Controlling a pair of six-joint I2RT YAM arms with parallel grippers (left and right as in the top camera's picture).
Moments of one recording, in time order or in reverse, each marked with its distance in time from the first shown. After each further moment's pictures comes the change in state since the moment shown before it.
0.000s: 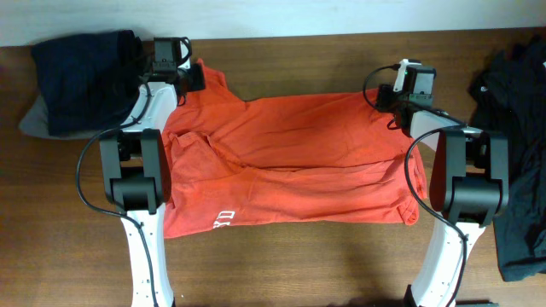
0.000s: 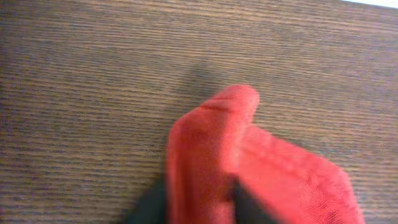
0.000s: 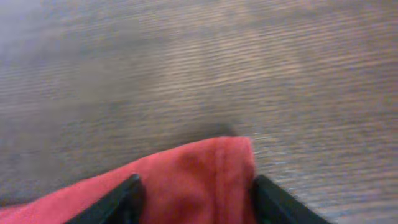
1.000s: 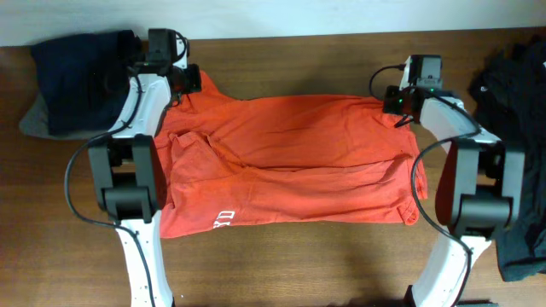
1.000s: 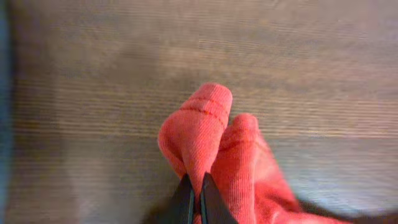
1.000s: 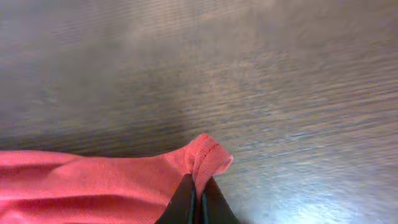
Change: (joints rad) left arm 0.002 -0.132 0.003 -0.264 -0.001 0.042; right arm 0.001 -0.128 0.105 -0.462 0.018 0.061
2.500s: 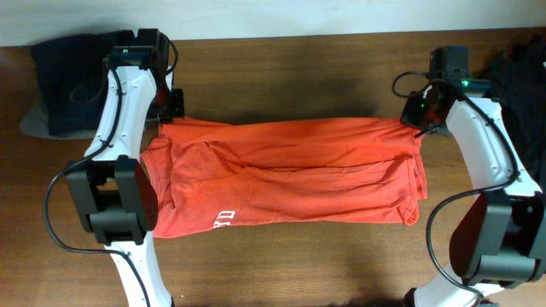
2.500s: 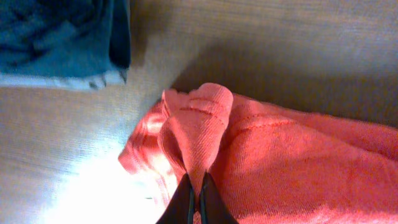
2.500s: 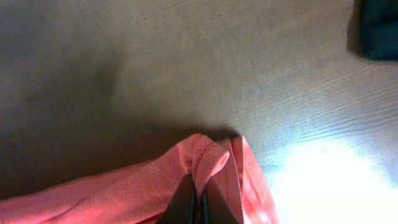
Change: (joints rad) left arm 0.000 -0.204 -0.001 -0.683 -0.211 -0.004; right arm -0.011 -0.298 0.019 -0.562 0.077 0.187
